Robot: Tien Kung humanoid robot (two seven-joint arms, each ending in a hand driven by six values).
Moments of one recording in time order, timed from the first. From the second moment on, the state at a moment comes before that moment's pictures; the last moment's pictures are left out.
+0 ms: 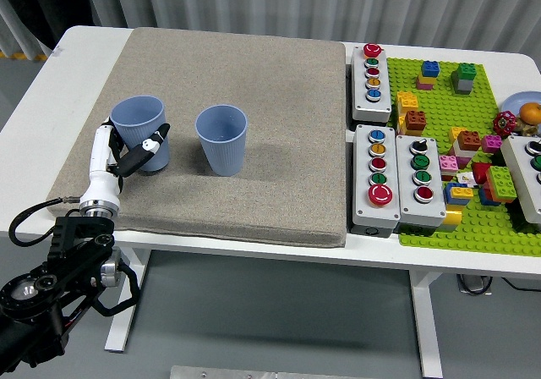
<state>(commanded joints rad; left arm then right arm) -0.30 0.25 -0.93 -1.12 0.82 0.51 -0.42 0.21 -0.09 1.66 0.18 -1.06 -0.27 -0.32</state>
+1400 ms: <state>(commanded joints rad) -0.24 0.25 -0.99 -1.19 0.96 0.49 -0.37 0.20 -0.09 1.67 0.18 -1.08 -0.26 -0.33</state>
